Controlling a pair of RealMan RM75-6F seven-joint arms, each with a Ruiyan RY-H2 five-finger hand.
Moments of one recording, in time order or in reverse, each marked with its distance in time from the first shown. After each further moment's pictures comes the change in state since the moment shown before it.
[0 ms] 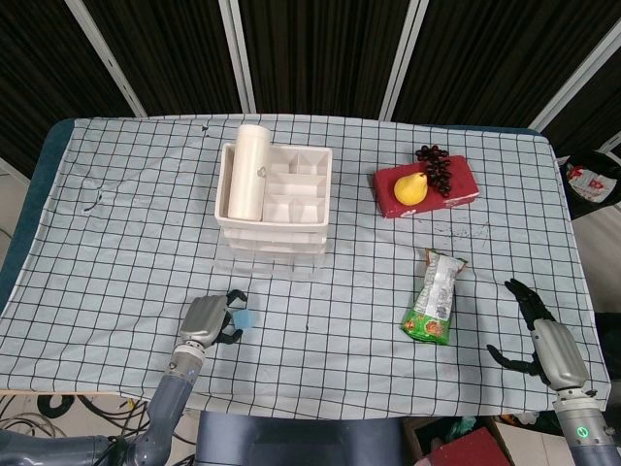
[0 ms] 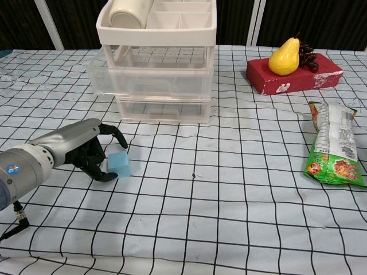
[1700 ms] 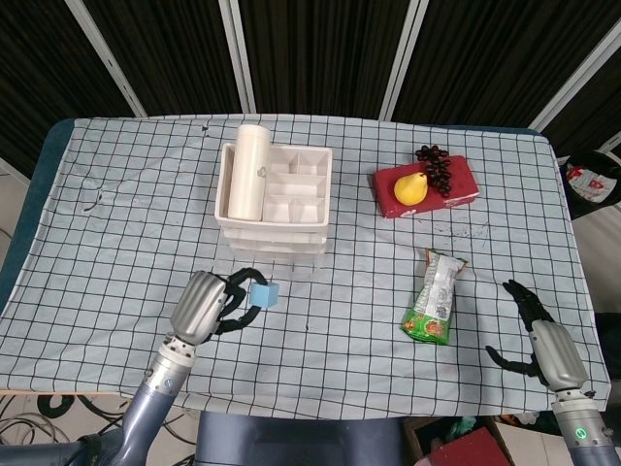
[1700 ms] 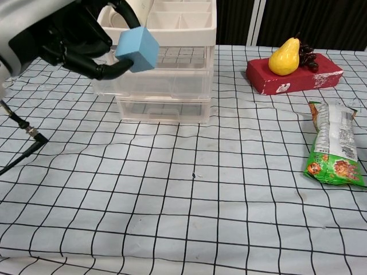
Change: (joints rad) left arm 0.020 0.151 -0.029 -0.208 0.583 0.176 -0.315; right arm -0.002 -0.002 -0.004 -0.002 -0.006 0.005 -0.015
